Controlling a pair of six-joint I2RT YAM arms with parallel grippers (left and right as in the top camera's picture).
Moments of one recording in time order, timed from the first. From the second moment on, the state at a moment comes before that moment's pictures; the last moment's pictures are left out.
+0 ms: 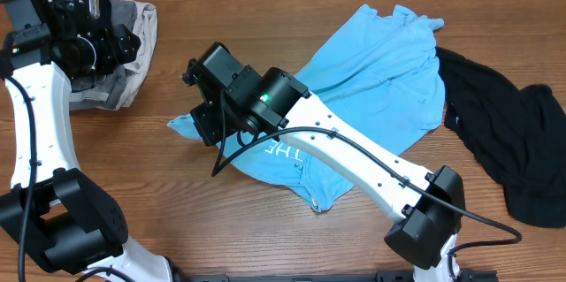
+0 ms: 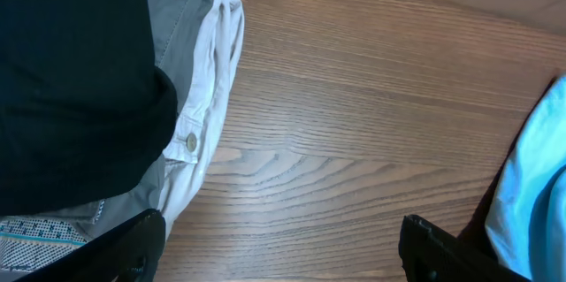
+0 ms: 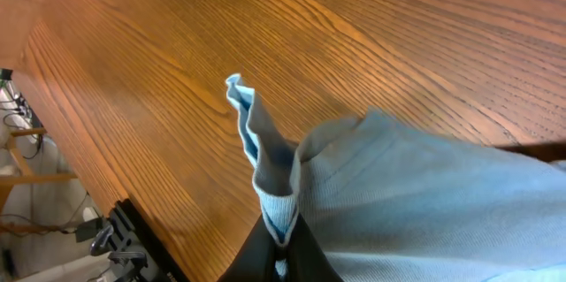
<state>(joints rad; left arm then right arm) 0.37 1.82 1.65 -0.78 0.43 0.06 0.90 2.01 2.00 -0.98 -0.25 0.38</state>
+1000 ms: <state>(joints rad) -0.07 1.82 1.65 -0.80 0.45 0.14 -0.10 1.59 2.11 -1.23 -0.17 0.39</state>
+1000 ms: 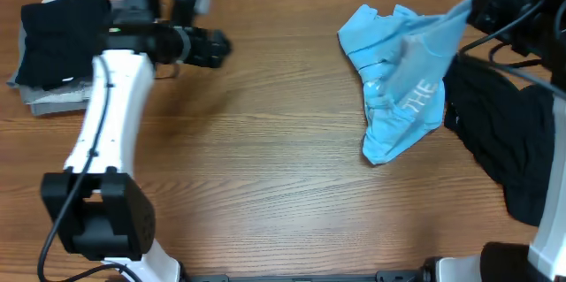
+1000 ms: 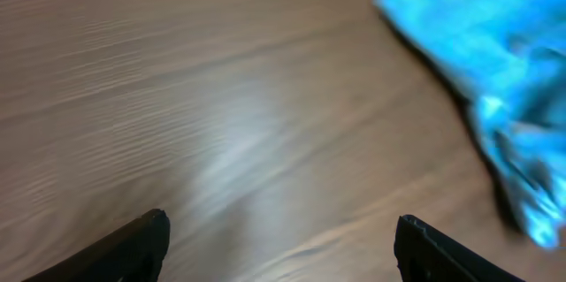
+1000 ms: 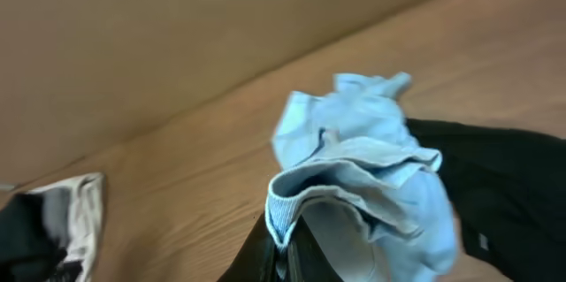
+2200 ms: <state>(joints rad) -0.67 2.23 1.66 -0.15 0.57 -0.58 -0.16 1.61 2.10 -1.25 -0.17 0.38</state>
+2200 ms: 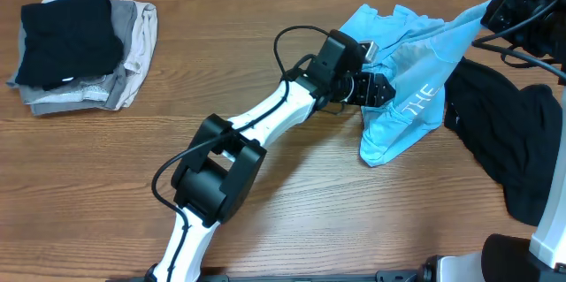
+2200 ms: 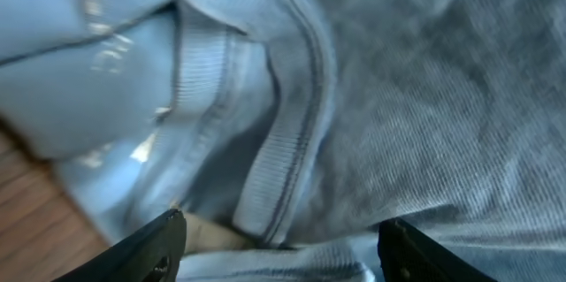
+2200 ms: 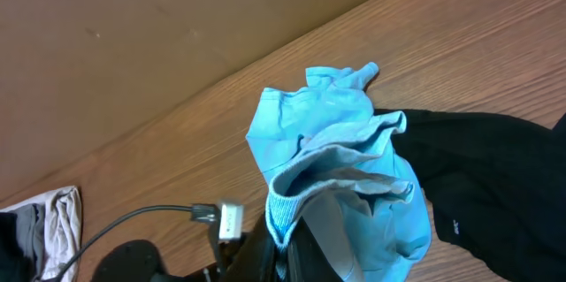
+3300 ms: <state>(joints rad) -0.25 2.27 2.26 -1.13 0.57 -0.26 -0.16 1.61 2.10 -1.23 -0.17 0.36</state>
